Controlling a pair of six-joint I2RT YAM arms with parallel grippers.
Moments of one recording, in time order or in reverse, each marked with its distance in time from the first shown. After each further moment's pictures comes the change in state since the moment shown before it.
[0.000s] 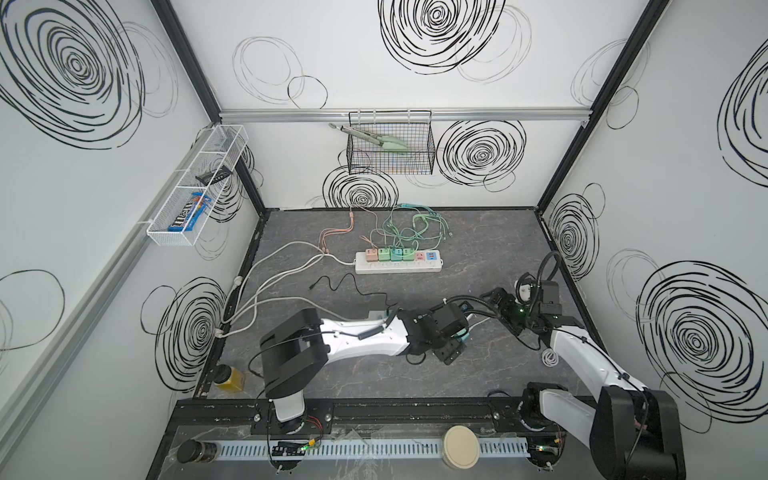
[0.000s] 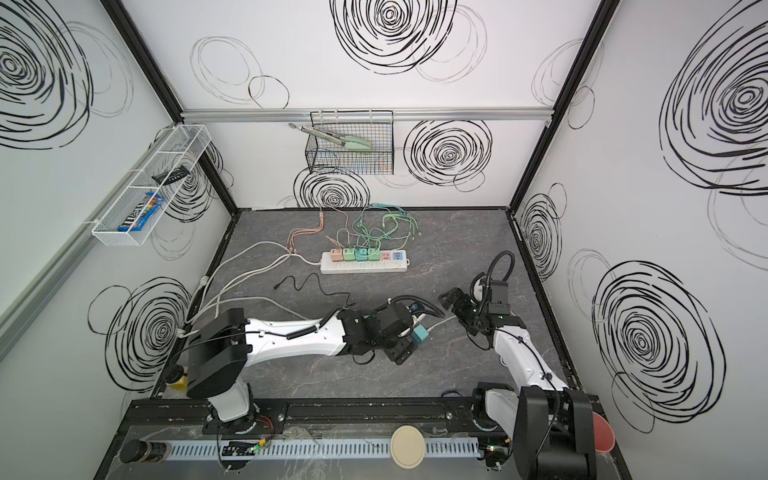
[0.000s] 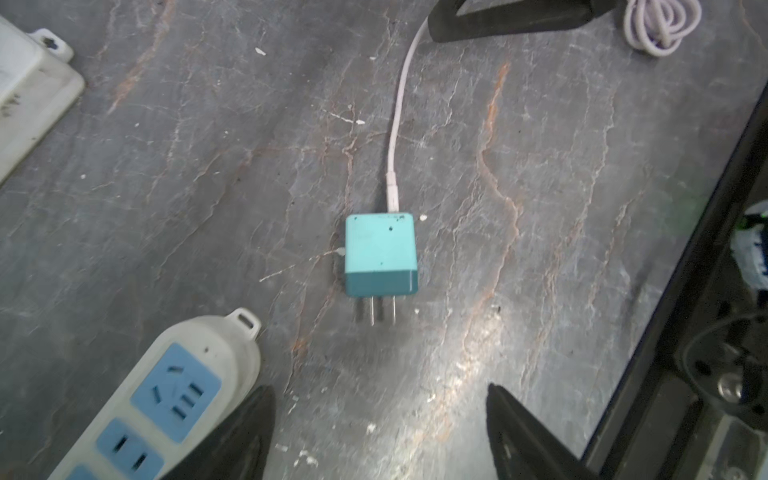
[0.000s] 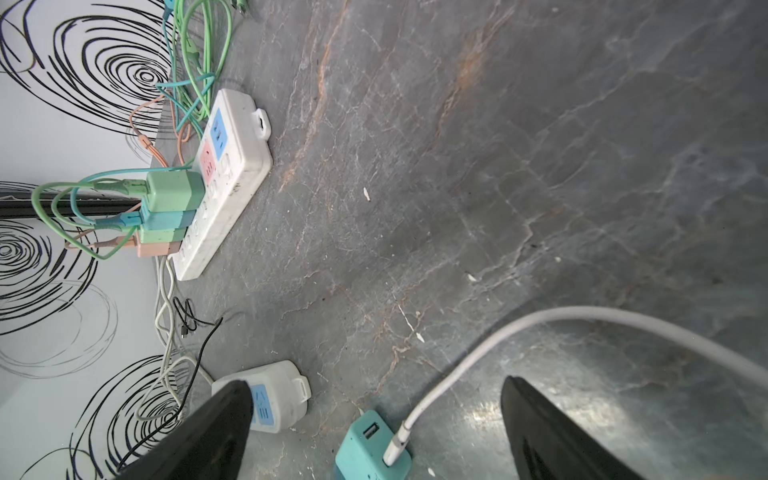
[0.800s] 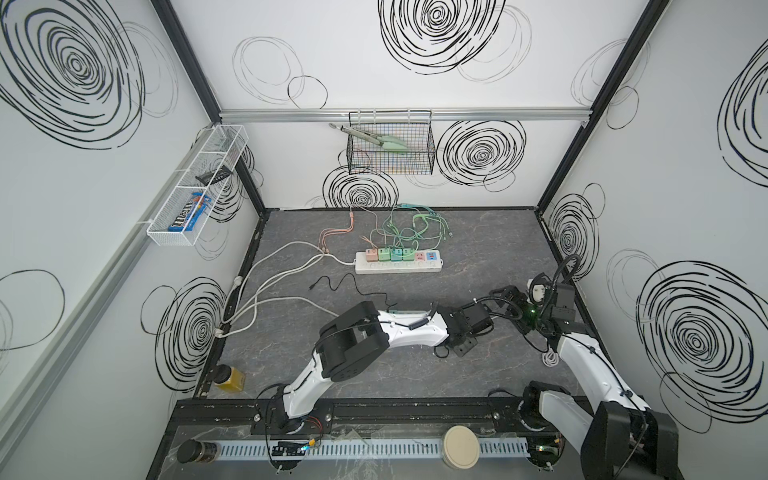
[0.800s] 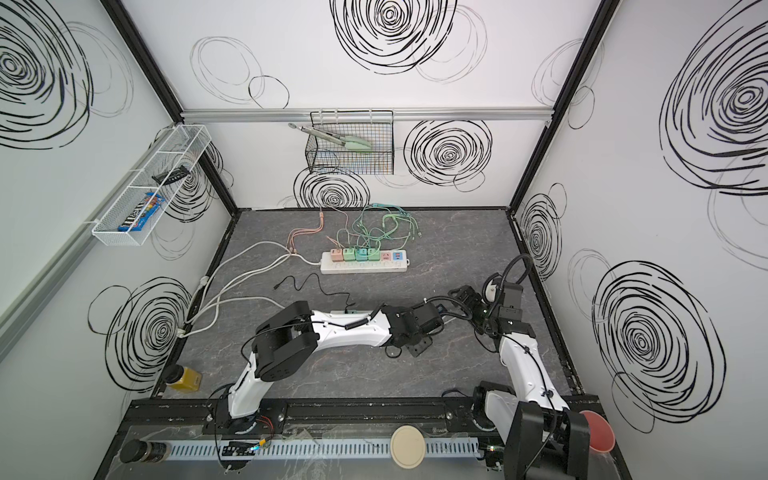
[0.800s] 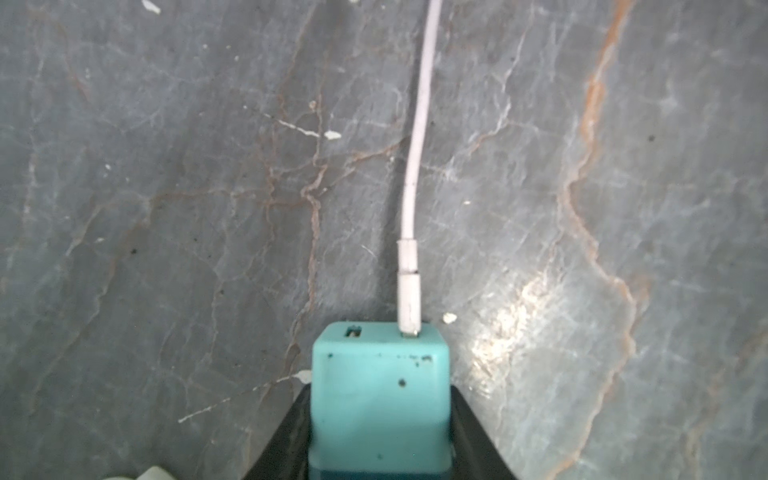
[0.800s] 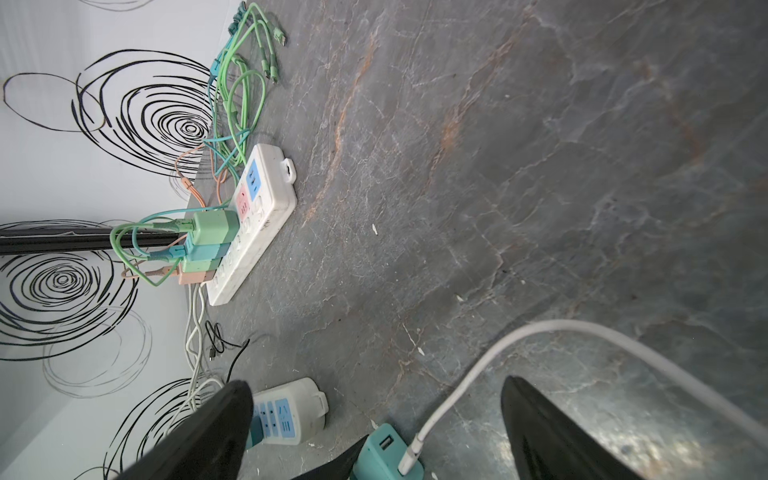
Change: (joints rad) left arm 0.006 0.335 0.294 -0.111 -0.040 0.026; right arm -0.116 -0.088 -0.013 -0.007 -0.057 -0.008
